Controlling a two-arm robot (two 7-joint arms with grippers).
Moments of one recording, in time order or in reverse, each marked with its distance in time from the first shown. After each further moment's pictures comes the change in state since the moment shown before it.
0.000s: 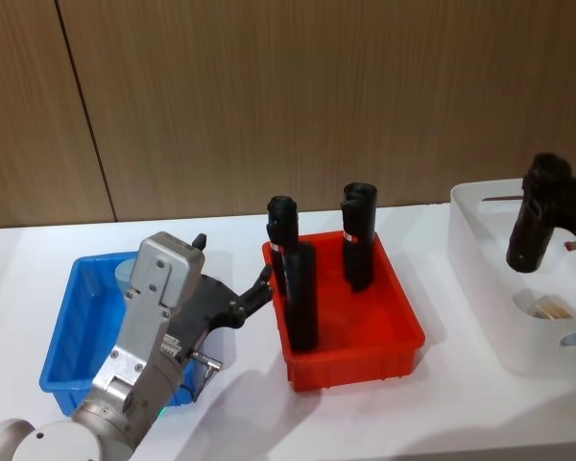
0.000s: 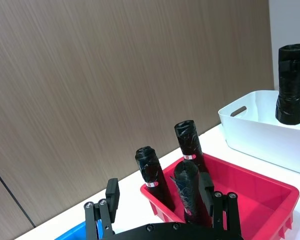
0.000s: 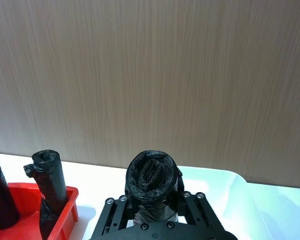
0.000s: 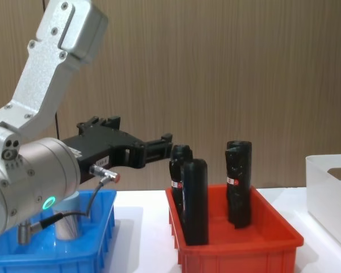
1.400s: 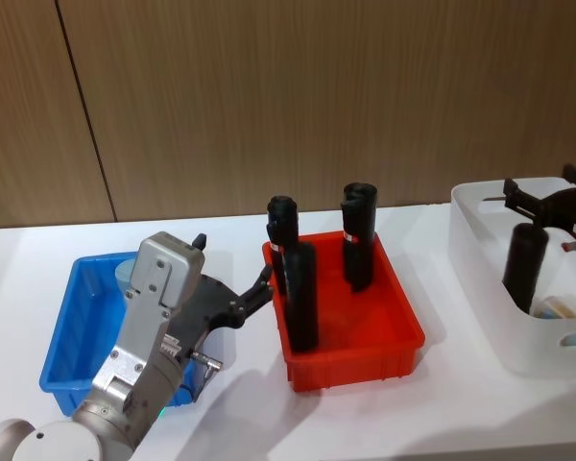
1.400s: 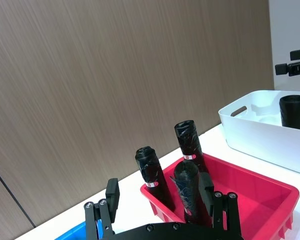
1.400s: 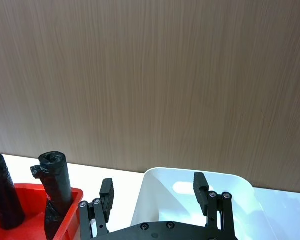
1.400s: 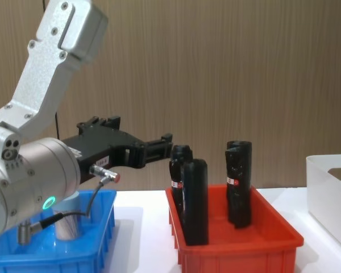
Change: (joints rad) left arm 0.000 0.000 0.000 0.000 0.000 0.000 0.000; right arm -0.003 -0.003 -0.002 -0.001 -0.002 -0.019 0.015
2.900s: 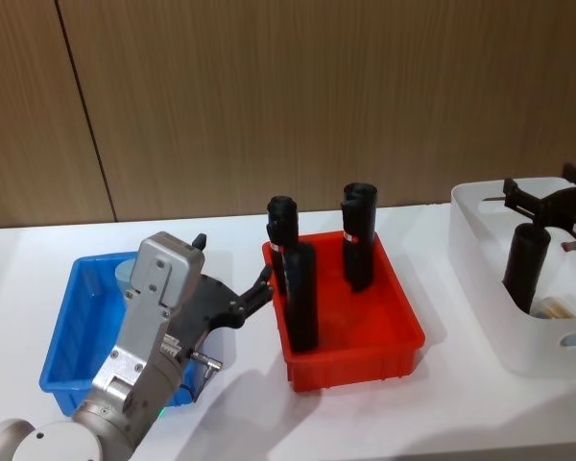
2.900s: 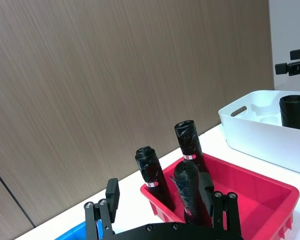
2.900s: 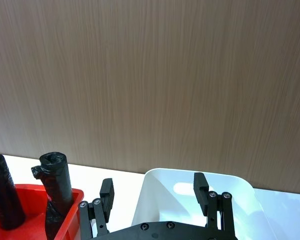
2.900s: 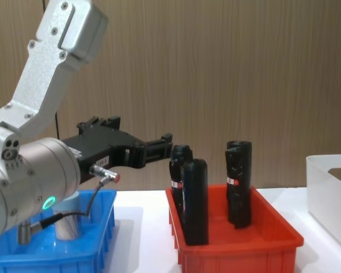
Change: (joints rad) left arm 0.000 0.000 0.000 0.000 0.000 0.000 0.000; right arm -0.002 0.000 0.000 -0.003 0.000 -0.001 0.000
